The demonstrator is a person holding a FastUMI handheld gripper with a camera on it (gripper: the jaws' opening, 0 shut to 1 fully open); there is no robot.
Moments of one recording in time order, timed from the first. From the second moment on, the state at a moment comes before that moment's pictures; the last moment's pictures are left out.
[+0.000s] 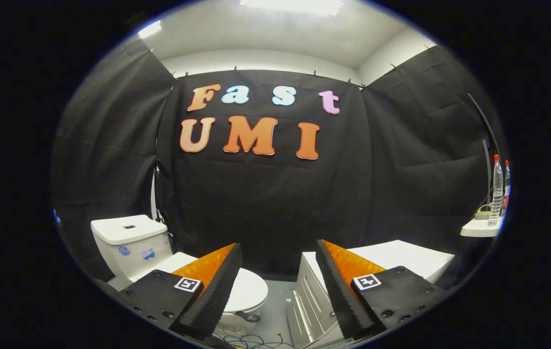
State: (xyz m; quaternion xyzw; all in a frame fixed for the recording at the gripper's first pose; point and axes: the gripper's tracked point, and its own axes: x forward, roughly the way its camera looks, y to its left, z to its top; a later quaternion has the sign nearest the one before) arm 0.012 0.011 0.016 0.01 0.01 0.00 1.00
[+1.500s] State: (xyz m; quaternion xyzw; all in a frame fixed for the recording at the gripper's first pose) arm 0.053 0.091 -0.322 0.51 0.27 -0.15 0.80
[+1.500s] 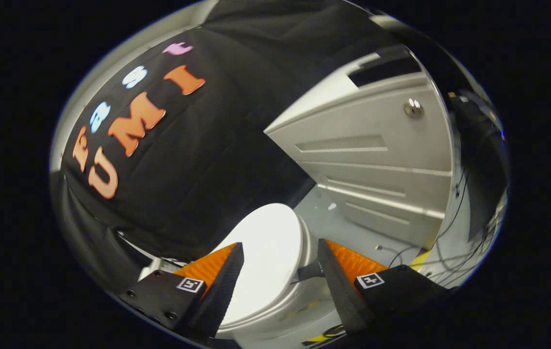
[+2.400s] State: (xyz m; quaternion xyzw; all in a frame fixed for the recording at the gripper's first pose) arm 0.049 0.084 -0.396 0.69 0.26 -0.19 0.65
